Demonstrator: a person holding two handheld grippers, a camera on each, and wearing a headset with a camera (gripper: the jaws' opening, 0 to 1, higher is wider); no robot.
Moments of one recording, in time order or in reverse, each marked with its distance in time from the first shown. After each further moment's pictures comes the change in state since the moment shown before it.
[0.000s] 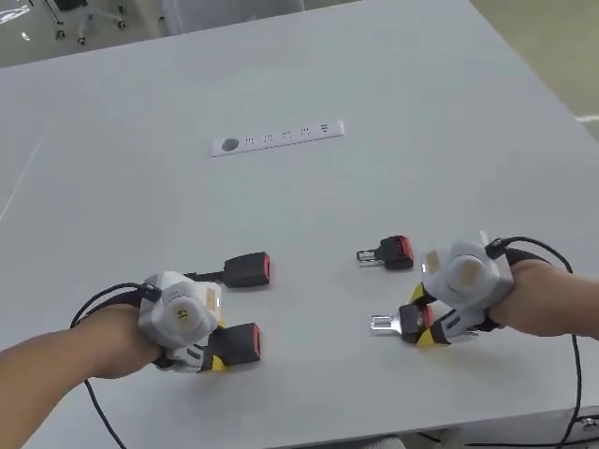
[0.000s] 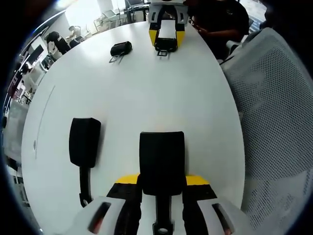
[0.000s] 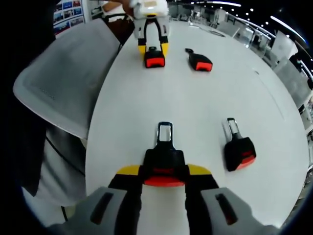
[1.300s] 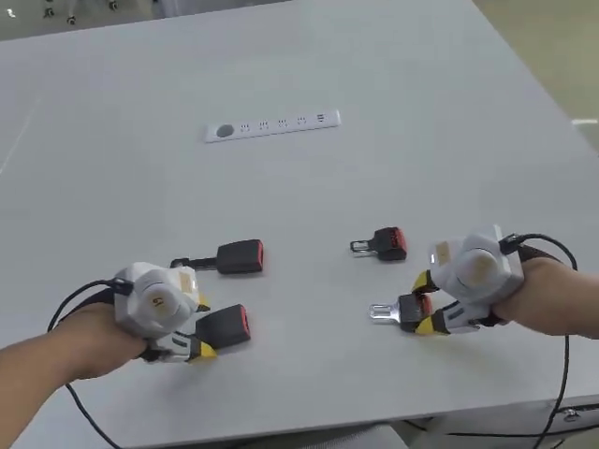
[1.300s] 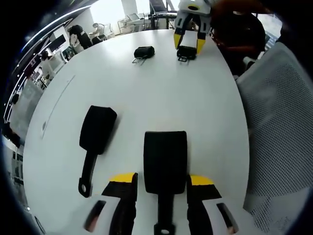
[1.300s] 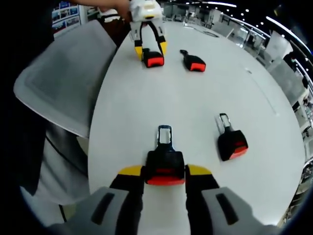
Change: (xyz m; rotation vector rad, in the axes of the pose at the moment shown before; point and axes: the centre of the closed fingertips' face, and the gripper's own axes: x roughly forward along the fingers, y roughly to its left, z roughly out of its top) left arm -0.004 0.008 -0.004 -0.143 -0.091 0.093; right arm -0.015 -0.001 -0.013 0.015 0.008 -0.047
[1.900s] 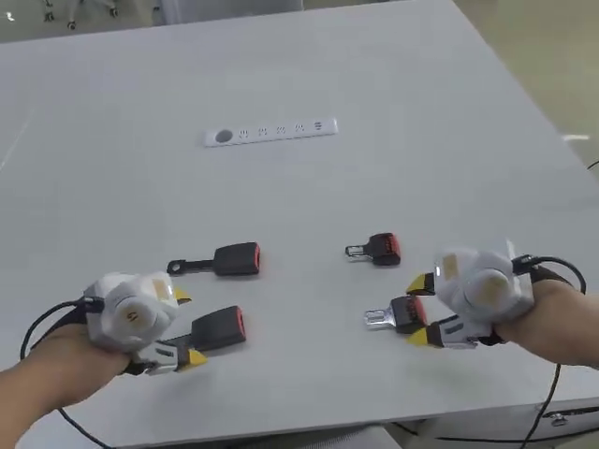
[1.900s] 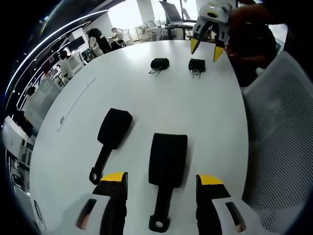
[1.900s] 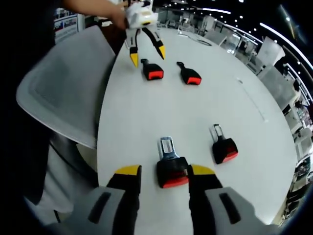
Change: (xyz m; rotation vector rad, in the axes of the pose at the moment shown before) left arm -0.021 0.003 0.000 -0.079 -0.071 0.134; right arm -0.024 0.010 0.019 0.007 -0.053 -0.101
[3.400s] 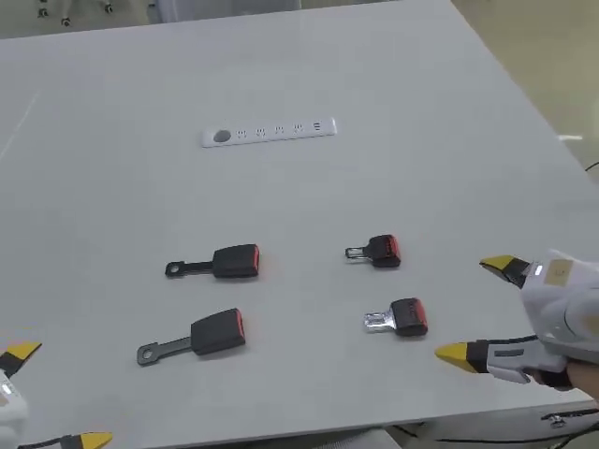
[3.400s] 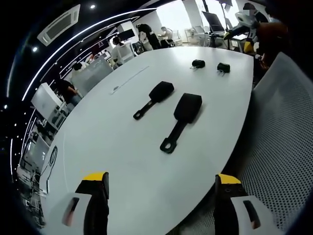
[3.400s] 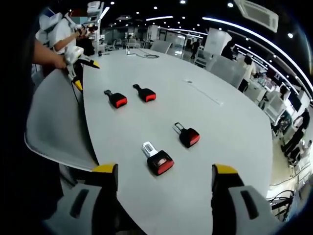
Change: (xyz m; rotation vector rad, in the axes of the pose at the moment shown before) left arm -0.119 -0.027 -0.096 -0.259 -0.035 0.352; right arm -0.084 -0.001 0.002 0.340 -0.136 -0.324
